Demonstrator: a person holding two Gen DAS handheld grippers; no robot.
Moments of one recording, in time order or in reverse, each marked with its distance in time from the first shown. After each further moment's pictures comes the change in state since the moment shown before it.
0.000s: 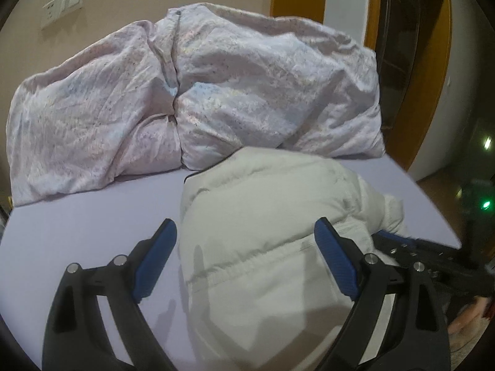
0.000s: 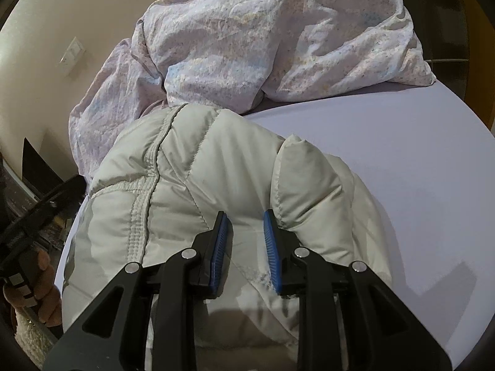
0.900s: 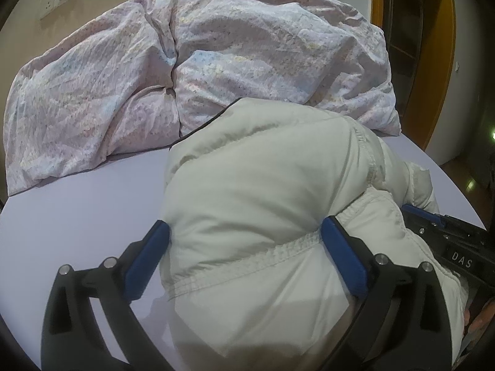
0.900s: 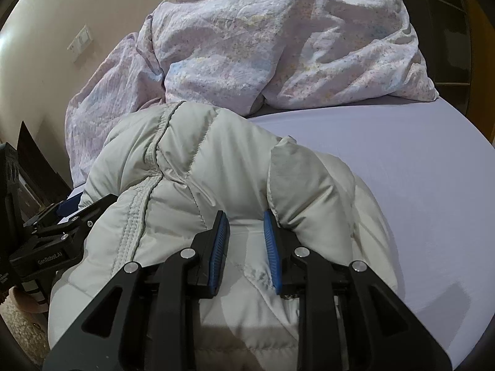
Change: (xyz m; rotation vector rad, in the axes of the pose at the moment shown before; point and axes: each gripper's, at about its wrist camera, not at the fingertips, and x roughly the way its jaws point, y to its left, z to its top) left arm 0.048 0.000 -0.045 0.006 -0.003 0.035; right arm 0.011 -0.001 -0.011 -0.080 -0.078 -0.030
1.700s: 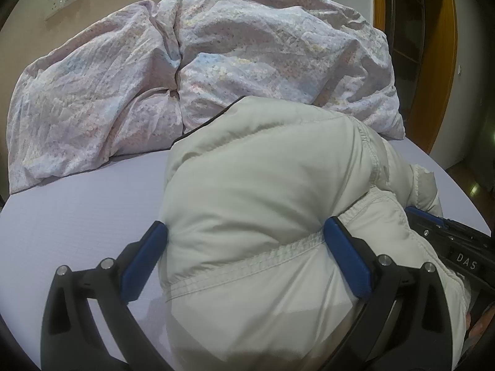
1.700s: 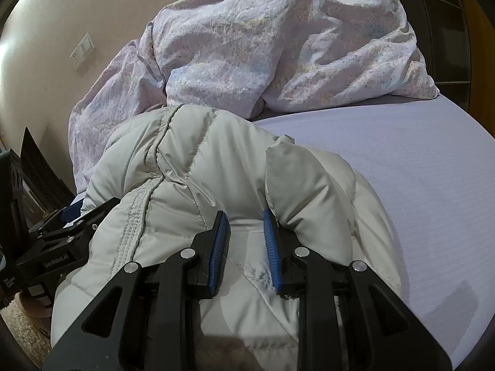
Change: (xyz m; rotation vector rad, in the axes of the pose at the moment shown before) left arm 0.002 0.002 -0.004 -0.008 -0.029 0.015; right arm 0.003 -0.005 -0.003 0.013 -0.033 0.024
